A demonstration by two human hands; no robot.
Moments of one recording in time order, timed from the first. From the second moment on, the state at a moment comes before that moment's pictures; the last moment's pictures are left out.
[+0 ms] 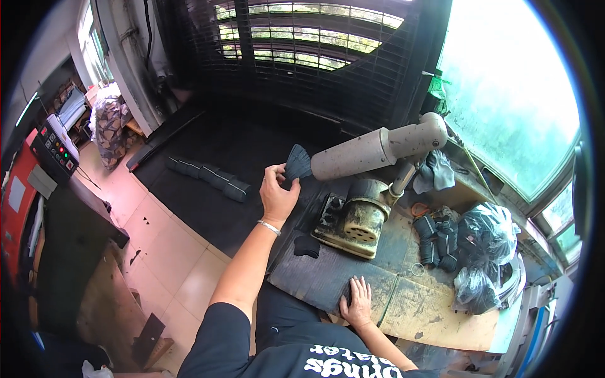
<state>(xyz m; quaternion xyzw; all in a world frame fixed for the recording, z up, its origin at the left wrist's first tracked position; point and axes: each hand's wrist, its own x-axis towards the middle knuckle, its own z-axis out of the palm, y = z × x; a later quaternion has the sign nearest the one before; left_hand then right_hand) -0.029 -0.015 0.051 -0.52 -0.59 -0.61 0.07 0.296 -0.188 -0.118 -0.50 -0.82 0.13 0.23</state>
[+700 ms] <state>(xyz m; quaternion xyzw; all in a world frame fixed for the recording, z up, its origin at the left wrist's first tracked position) -0.003 -0.010 0.058 -0.50 -0.55 -0.67 0.04 0.296 -0.187 -0.123 -0.51 -0.82 0.14 0.23</state>
